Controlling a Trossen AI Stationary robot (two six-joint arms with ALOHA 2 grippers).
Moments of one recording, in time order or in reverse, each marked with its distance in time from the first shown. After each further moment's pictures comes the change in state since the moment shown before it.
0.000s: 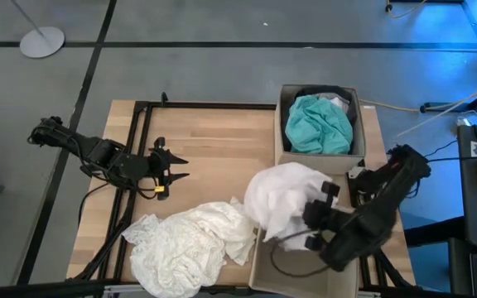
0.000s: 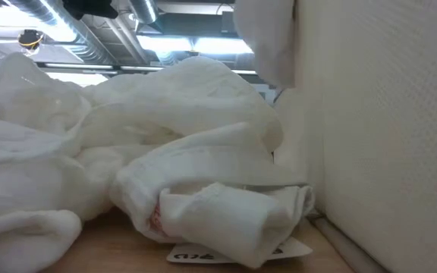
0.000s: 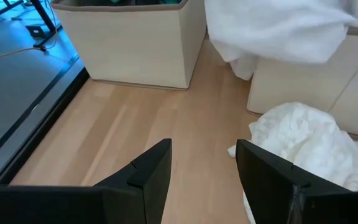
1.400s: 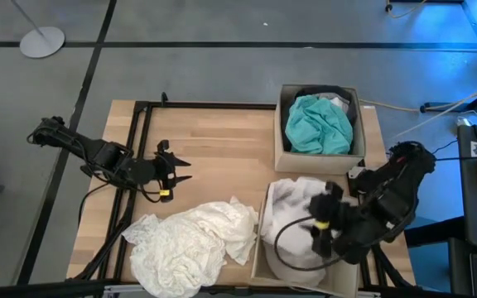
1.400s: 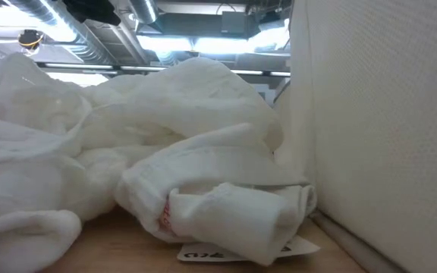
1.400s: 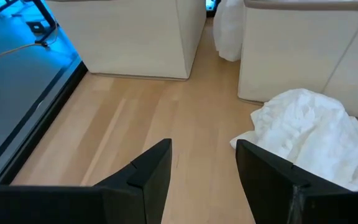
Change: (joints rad) left arm -0.001 0.055 0.000 0.000 0.000 0.013; right arm -0.027 -0.024 0.193 0.075 -0.197 0.068
